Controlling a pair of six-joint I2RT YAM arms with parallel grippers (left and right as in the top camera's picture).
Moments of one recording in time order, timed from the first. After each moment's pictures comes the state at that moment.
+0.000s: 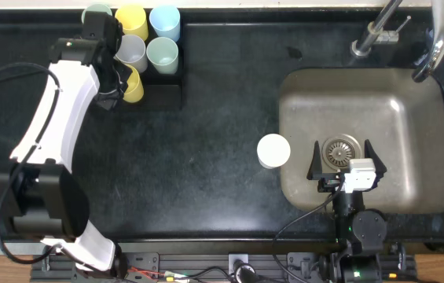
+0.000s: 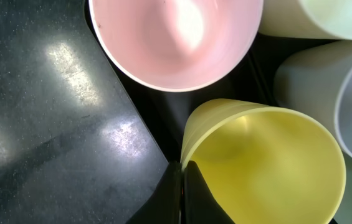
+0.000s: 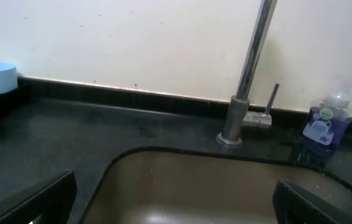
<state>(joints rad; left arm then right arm) -0.07 1.84 1.57 -1.08 -0.17 -1.17 0.07 0.01 0.02 -0.01 0.05 -0.08</state>
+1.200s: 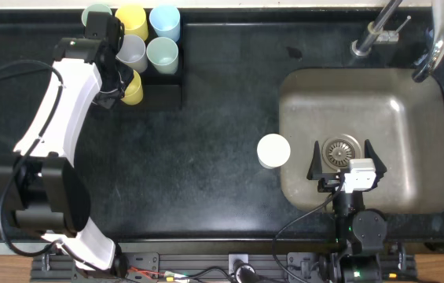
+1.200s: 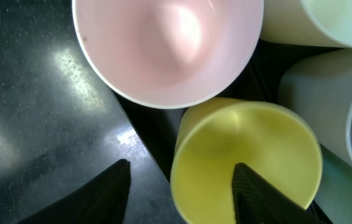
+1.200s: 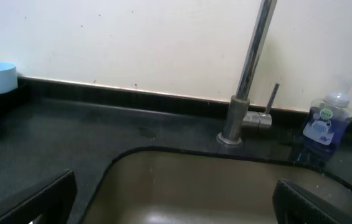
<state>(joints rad) -0.07 1.87 1.57 -1.06 -0.19 -1.15 0.07 0.01 0.02 -0.01 0.05 -0.08</state>
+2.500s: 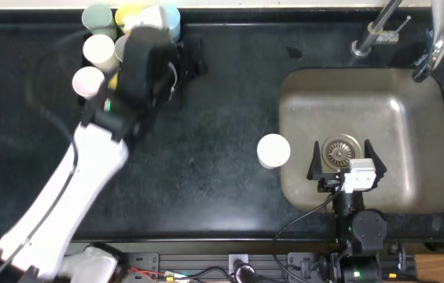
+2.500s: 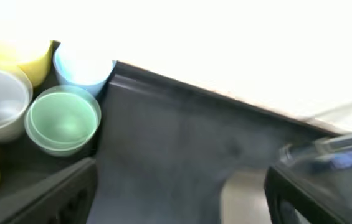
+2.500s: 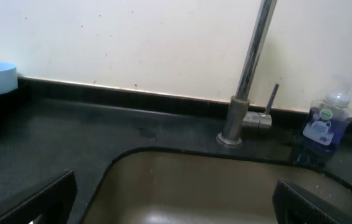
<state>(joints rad) -0.43 1.39 1.19 -0.25 -0.11 -0.62 0.07 0.01 0.02 -0.01 0.05 -0.08</state>
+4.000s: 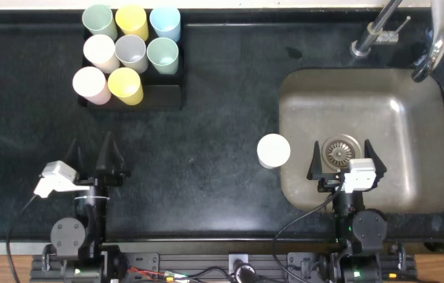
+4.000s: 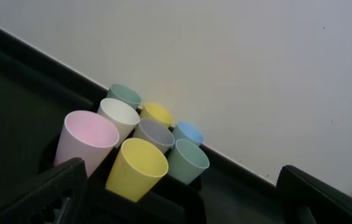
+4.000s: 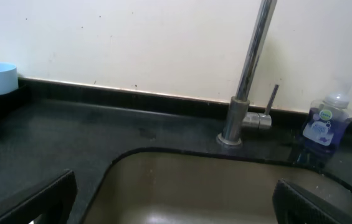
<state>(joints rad) 0.02 0.07 0.02 0.15 -0.01 -0.57 0.07 0.01 0.02 -0.01 0.05 -0.08</state>
